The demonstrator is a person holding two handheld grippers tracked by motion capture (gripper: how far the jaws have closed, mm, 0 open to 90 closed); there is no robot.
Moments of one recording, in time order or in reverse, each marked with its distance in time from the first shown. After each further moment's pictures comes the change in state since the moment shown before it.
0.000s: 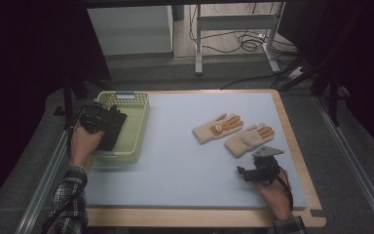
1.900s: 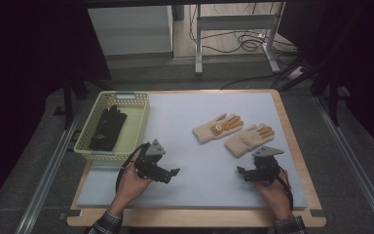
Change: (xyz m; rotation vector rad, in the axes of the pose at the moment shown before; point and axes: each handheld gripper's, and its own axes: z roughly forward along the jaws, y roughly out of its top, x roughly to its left) left arm -0.207 -0.070 0.004 -0.225 -0.367 0.420; right arm 0.000 0.000 0.000 0.004 -0.002 0.001
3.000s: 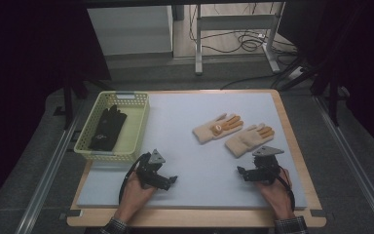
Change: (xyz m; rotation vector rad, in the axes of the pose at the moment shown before) left arm 0.004 -0.036 0.029 0.071 0.038 -0.053; right arm 0.000 0.001 0.000 0.009 -0.016 0.029
